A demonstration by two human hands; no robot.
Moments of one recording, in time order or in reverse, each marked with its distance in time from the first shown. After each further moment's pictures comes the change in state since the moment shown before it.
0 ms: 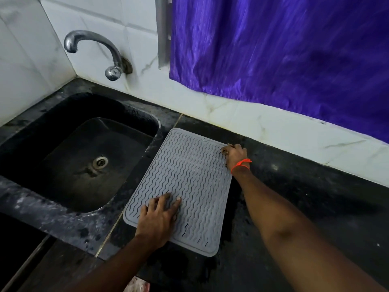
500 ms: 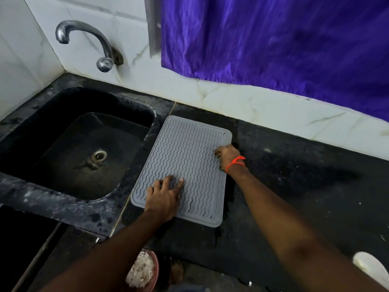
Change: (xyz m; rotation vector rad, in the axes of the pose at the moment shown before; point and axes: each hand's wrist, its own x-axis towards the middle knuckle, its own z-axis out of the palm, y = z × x) left_hand 0.003 -0.007 -0.005 0.013 -0.033 0.062; right_hand -0.068 -0.010 0.018 0.070 -0.151 0.023
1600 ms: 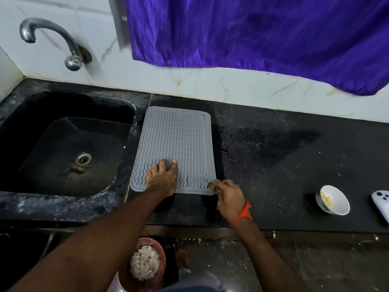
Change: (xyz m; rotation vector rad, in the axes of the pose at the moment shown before) left_hand -0.005 -0.001 -0.008 0.015 -0.094 0.049; right_hand -0.244 -0.027 0.085 0.248 0.361 0.129
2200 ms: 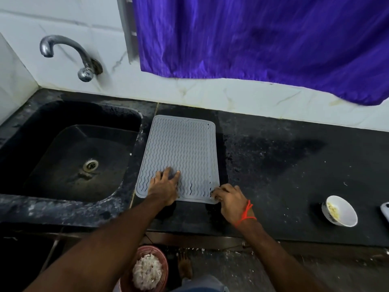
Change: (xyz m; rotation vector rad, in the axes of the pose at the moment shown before) left_hand -0.009 -0.012 -0.003 0.004 -0.018 0.084; right_hand 0.013 0.009 -0.004 -0.214 -0.140 -0.182
